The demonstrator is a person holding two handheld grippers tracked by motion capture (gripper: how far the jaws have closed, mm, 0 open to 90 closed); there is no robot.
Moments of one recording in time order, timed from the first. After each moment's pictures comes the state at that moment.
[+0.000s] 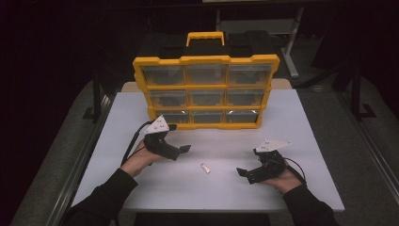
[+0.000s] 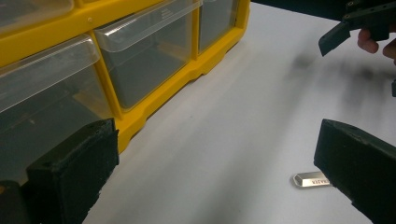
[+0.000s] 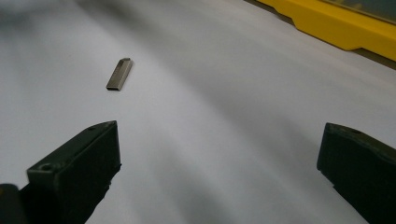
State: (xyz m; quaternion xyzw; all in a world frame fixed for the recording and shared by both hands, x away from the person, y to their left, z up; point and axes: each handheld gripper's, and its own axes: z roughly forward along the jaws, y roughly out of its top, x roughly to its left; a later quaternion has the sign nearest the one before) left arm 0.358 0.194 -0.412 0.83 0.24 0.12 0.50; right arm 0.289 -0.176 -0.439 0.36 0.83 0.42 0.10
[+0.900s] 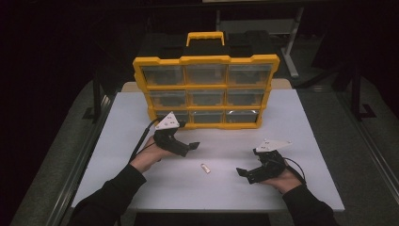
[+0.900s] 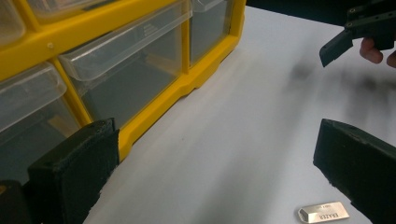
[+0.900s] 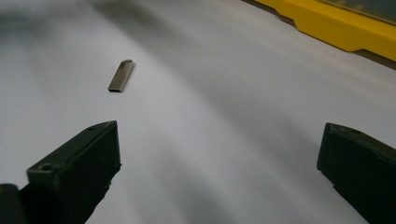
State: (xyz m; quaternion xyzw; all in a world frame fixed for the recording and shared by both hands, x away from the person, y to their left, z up) left arm 0.371 0.168 -0.411 0.83 0.23 0.12 0.50; right arm 0.289 -0.175 -0.439 0.36 0.83 0.42 0.10
